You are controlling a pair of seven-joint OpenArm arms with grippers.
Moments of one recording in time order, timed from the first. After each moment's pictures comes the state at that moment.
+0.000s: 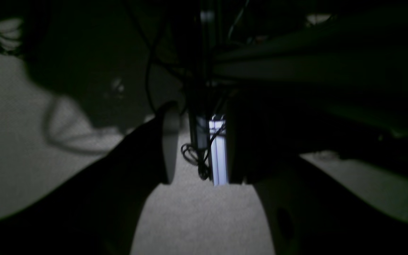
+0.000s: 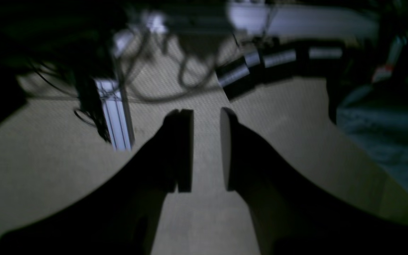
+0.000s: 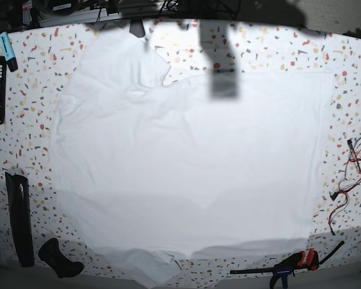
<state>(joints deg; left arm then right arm) 19.1 -0.3 -1.8 18.1 5.8 -11.1 -28.3 -10.8 12.2 -39.7 13.7 37.1 -5.6 7.7</state>
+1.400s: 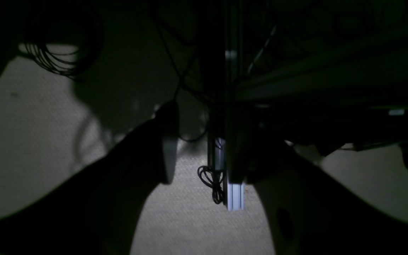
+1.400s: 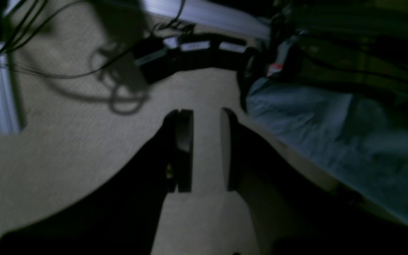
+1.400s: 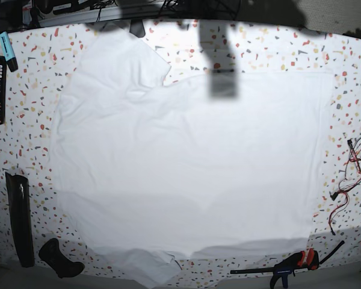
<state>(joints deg) 34.4 -3.9 -1.8 36.8 -0.4 -11.3 -35.7 -34.9 20.3 -27.0 38.9 17.4 -25.9 6.5</state>
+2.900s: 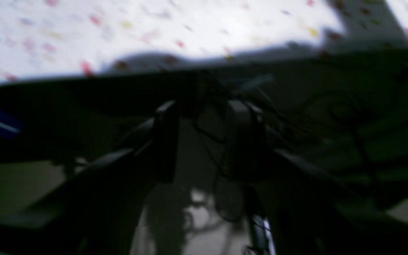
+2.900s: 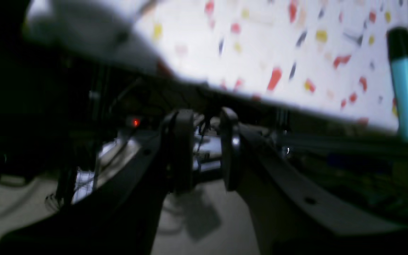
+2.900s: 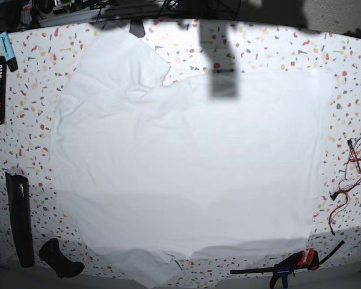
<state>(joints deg) 67.1 -9.4 -6.3 93.9 -4.1 -4.6 -35.5 -66.5 35.3 -9.0 110.1 10.9 -26.3 -0.1</state>
